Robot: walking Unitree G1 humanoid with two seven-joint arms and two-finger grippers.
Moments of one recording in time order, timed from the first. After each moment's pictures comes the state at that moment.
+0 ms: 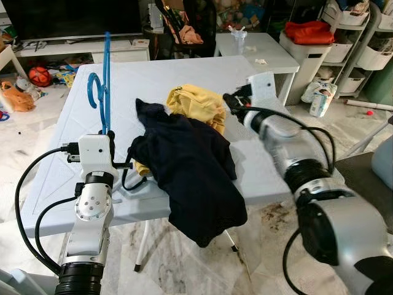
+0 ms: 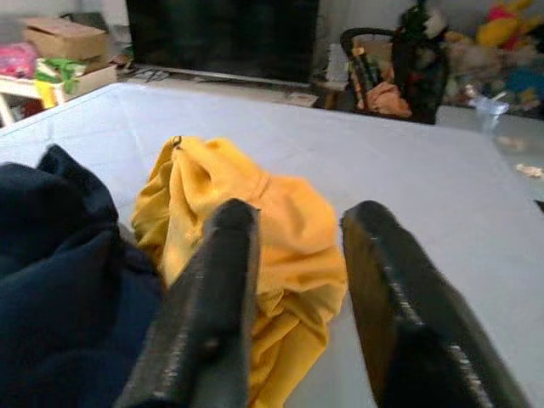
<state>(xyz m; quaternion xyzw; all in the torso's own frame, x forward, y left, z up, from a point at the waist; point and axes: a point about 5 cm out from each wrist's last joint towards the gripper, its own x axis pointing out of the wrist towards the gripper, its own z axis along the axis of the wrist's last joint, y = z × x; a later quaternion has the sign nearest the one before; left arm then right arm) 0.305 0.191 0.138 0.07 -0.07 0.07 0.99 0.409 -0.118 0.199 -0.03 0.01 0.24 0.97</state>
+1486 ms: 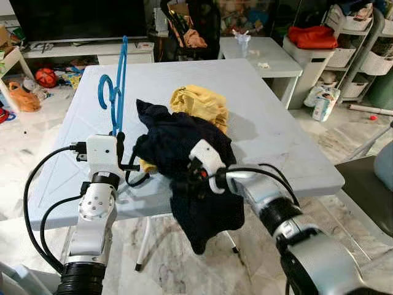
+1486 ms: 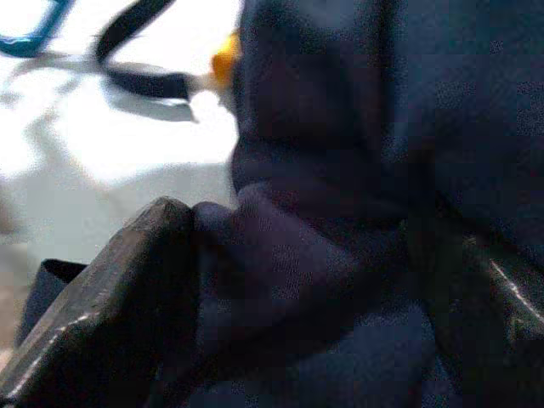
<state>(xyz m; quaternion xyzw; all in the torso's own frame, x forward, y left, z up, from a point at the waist) 0.306 0.183 0.136 0.06 -0.06 0.02 1.00 0.354 -0.047 0.107 -0.11 0.20 0.46 0.86</state>
